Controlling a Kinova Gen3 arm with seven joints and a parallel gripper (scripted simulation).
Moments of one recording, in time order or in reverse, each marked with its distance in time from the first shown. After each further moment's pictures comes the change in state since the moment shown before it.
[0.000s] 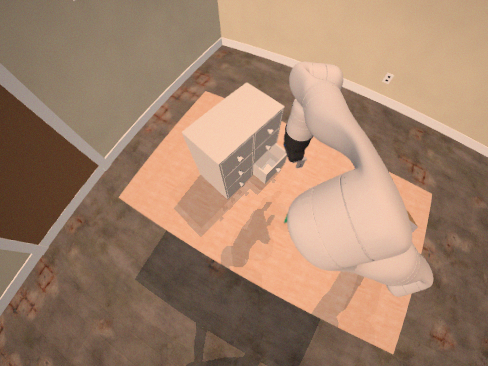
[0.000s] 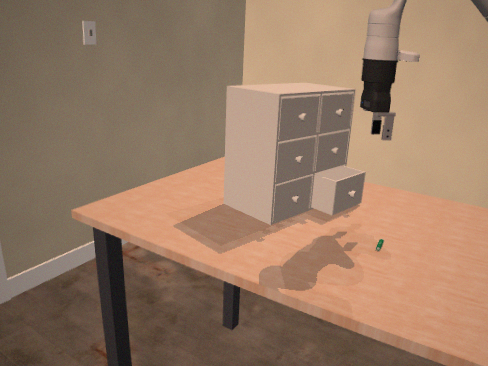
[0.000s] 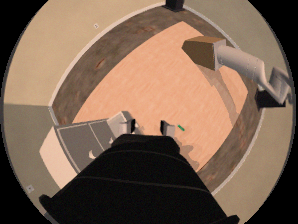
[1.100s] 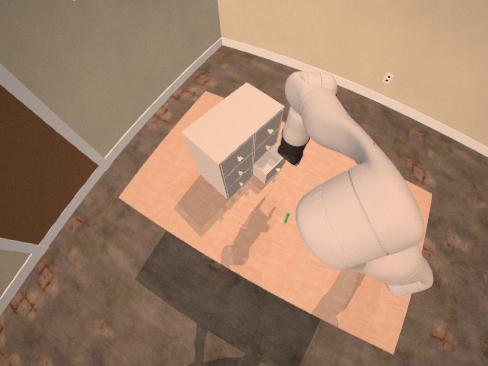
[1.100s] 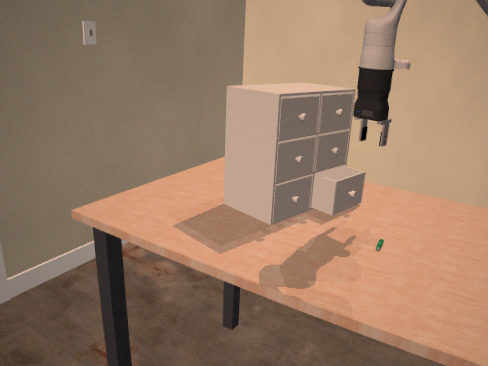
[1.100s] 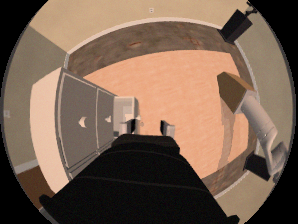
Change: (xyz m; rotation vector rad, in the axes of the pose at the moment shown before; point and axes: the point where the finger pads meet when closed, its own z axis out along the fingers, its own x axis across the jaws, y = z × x) arm -0.015 0.012 0.019 0.004 -0.016 -0.563
